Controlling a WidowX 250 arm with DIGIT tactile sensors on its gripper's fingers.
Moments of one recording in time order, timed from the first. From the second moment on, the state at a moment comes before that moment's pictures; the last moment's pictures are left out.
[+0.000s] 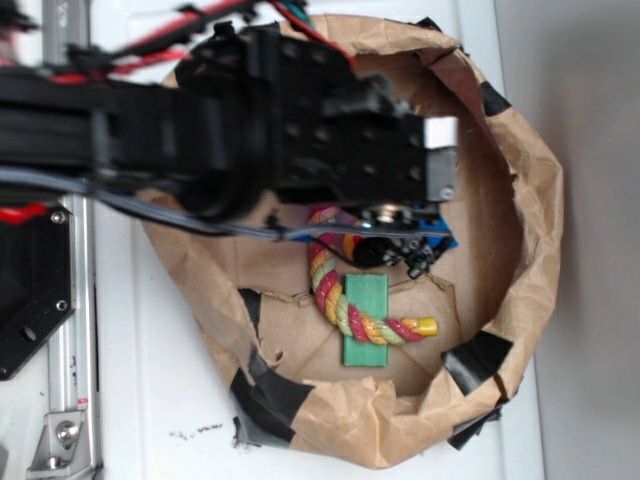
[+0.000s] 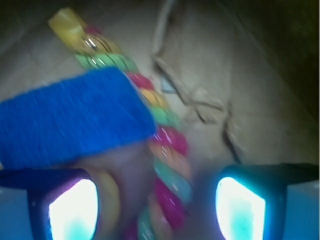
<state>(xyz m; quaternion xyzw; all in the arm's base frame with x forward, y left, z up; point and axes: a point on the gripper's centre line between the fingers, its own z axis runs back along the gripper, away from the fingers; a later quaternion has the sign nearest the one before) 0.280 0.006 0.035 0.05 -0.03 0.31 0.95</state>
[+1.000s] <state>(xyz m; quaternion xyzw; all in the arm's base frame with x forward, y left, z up) 0.283 -0.026 0.031 -0.01 -0.01 0.26 0.97</state>
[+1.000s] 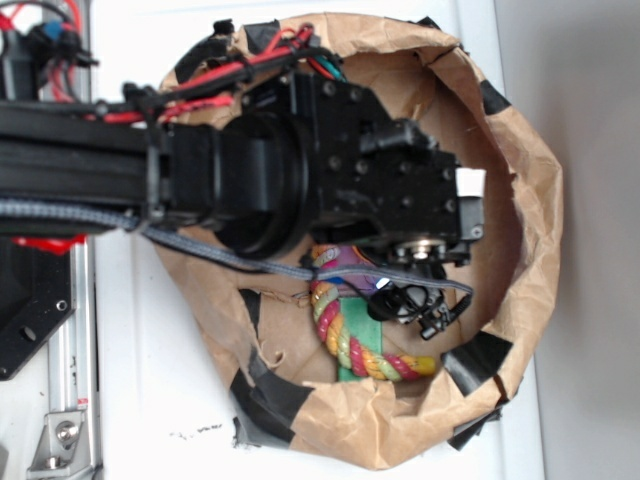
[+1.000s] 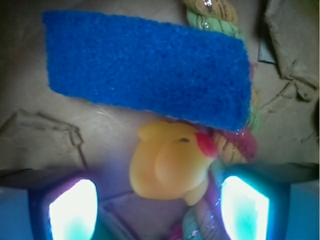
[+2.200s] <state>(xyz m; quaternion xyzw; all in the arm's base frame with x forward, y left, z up) 0.283 0.009 0.025 0.01 -0.05 0.25 0.97</state>
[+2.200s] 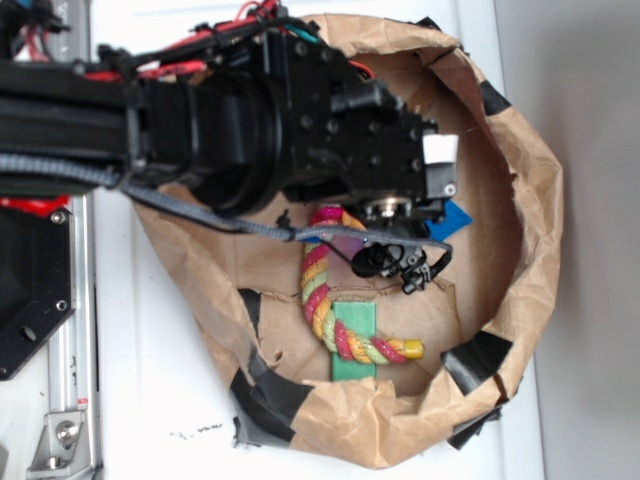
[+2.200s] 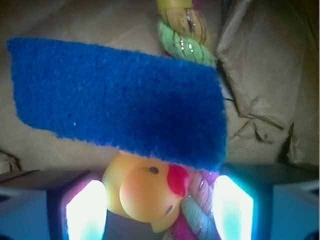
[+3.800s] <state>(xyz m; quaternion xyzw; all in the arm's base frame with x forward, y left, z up) 0.302 -0.008 0.030 -0.07 -0.07 0.20 0.97</state>
